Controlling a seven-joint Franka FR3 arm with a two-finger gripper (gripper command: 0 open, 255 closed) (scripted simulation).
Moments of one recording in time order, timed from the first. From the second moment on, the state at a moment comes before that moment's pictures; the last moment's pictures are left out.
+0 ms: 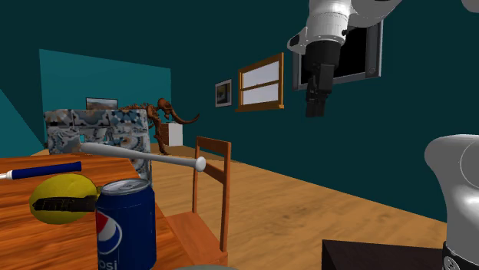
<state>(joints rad) -0.01 -0.78 -0.06 -2.39 -0.04 1.72 -0.02</state>
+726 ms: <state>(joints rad) 0.03 -0.49 0.08 -2.23 0.03 1.81 0.17</state>
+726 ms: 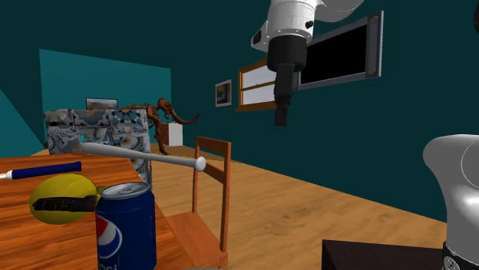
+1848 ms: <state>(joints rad) 0.10 0.17 0.24 -1.62 -0.05 1.80 0.51</state>
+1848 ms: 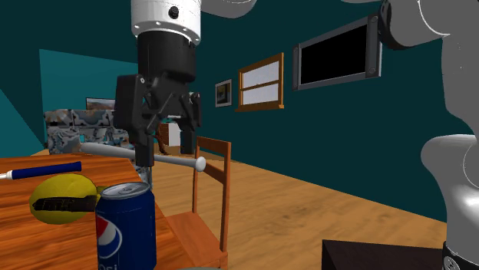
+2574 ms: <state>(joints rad) 0.15 0.37 0.25 -1.46 -0.09 1.82 0.58</state>
